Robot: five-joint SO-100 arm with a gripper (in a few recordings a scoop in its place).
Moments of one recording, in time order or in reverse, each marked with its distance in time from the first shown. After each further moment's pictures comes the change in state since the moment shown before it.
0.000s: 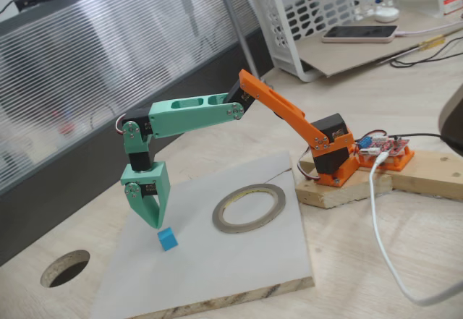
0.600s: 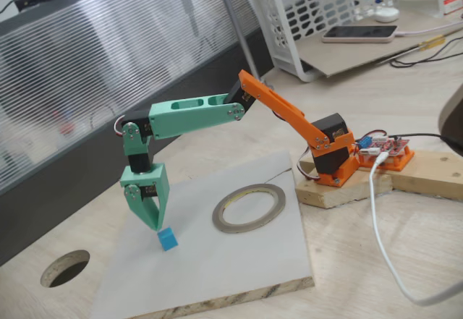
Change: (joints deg) arm -0.6 0.0 0.0 0.0 0.0
